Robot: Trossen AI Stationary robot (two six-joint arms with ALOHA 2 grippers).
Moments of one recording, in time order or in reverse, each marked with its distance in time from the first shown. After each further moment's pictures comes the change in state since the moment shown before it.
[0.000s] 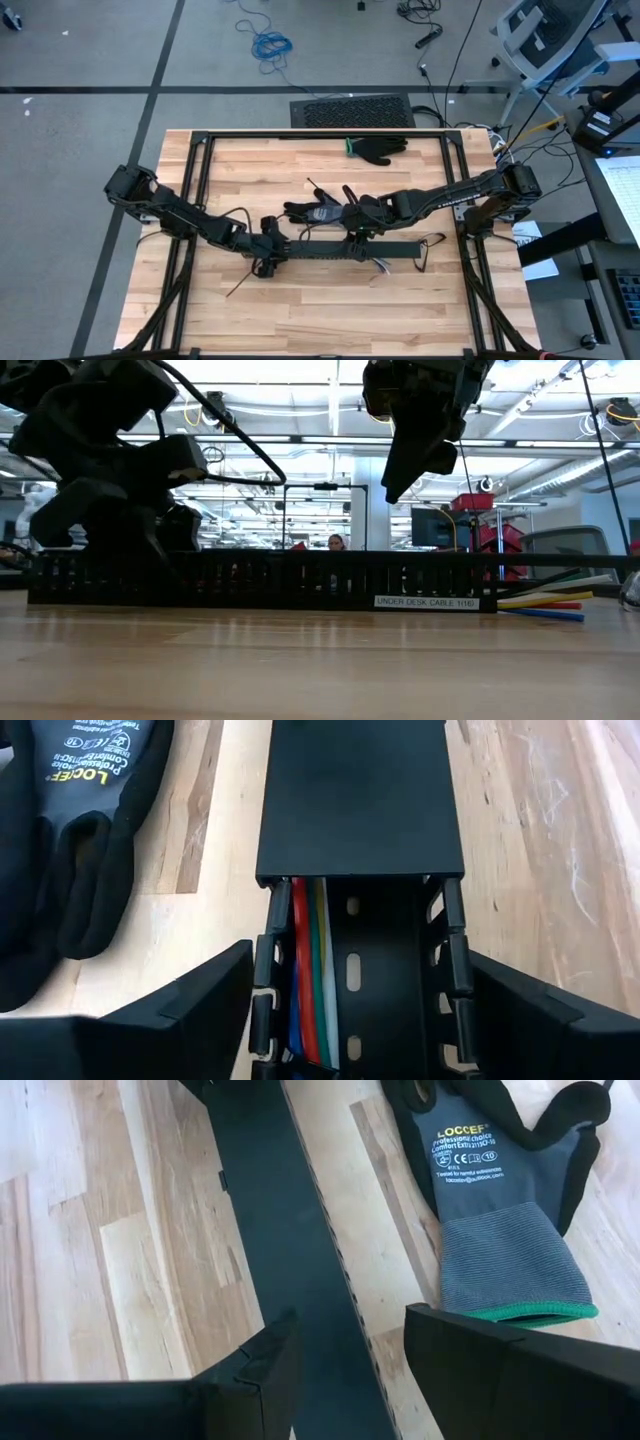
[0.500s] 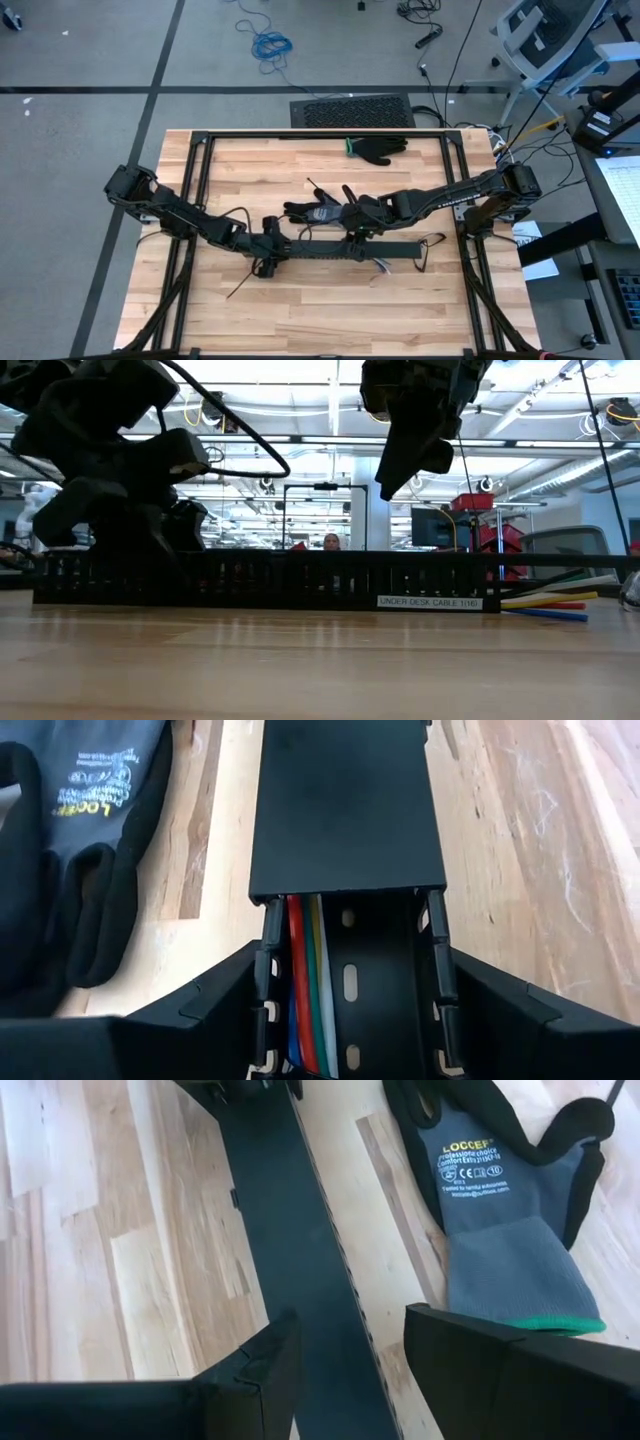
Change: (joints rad) left arm 0.001 0.000 0.000 0.030 -0.001 0.058; right arm 0.000 0.000 0.000 0.027 0.001 0.000
